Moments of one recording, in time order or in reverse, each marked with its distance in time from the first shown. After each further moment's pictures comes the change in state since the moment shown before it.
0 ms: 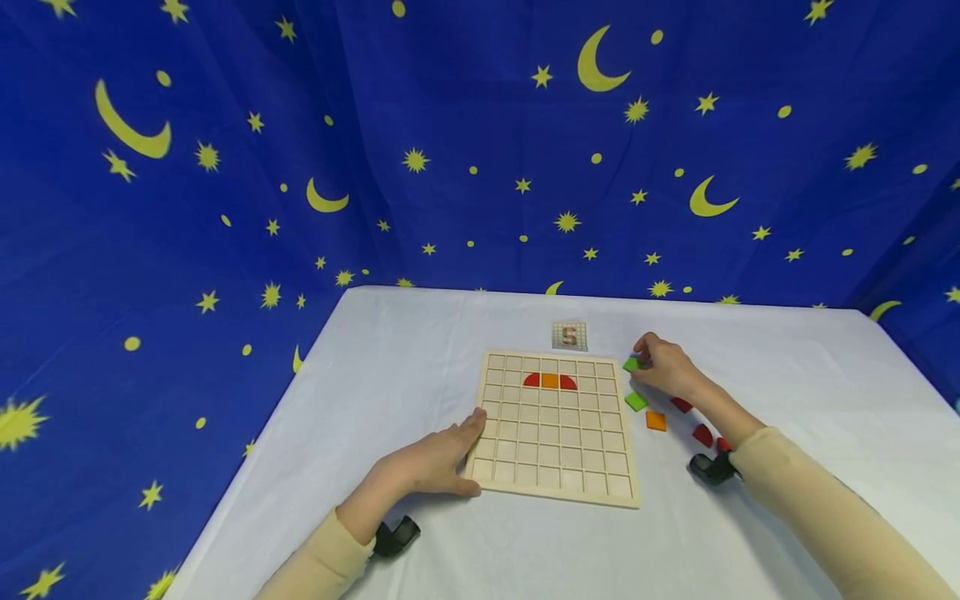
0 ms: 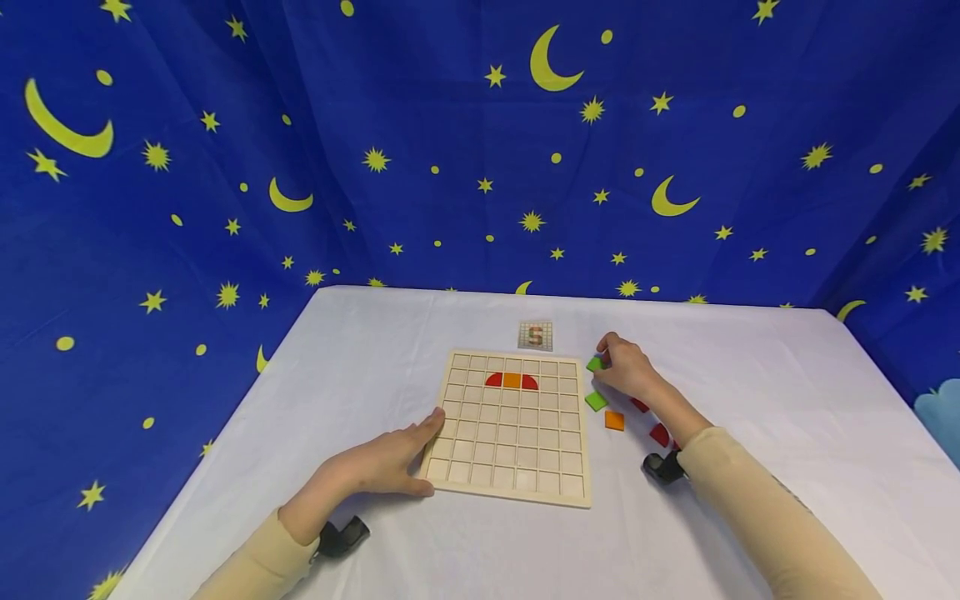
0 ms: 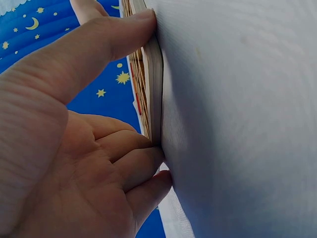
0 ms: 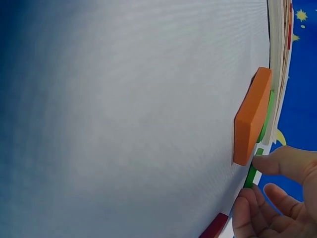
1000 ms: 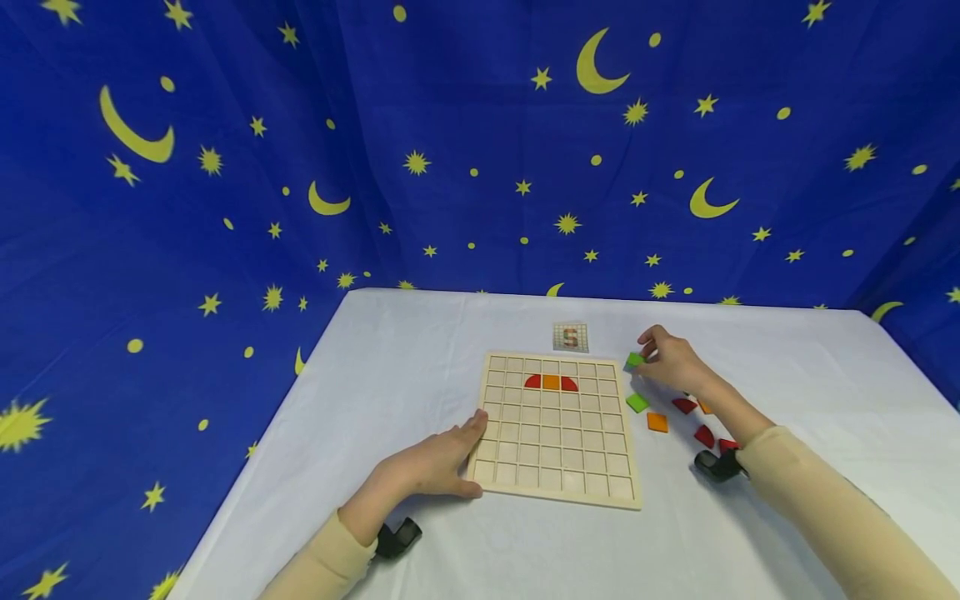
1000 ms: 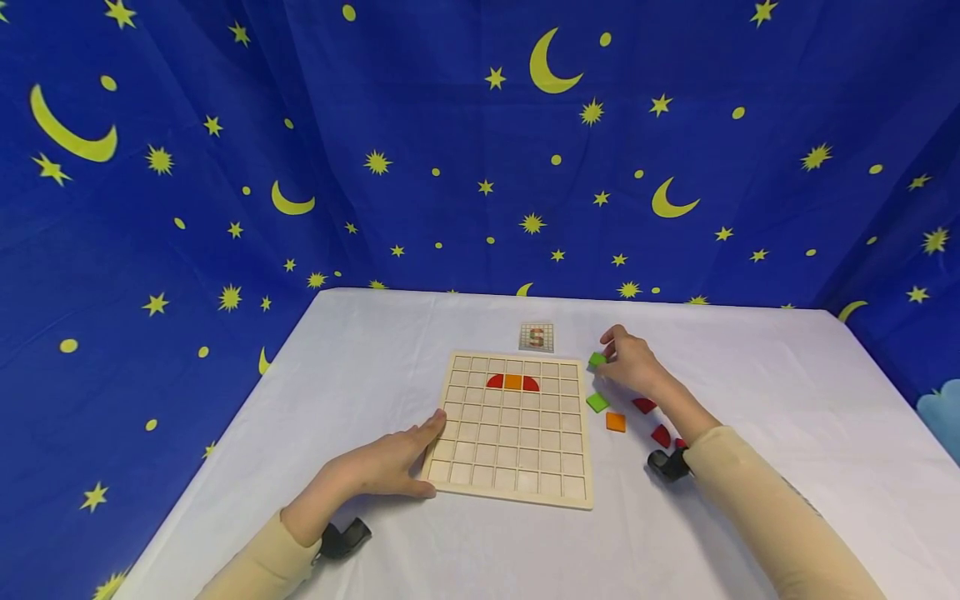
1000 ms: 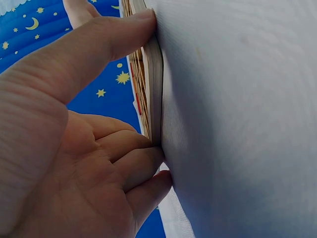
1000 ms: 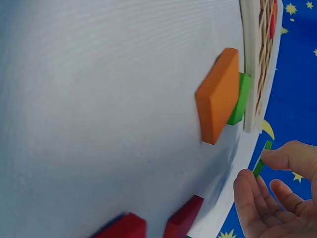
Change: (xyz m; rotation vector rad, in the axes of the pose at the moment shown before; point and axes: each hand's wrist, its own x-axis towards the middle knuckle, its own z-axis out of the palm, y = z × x) left_hand -0.001 0.002 -0.001 0.008 0.007 0.006; right_hand -0.004 -0.008 -0.013 0.073 -0.005 0.047
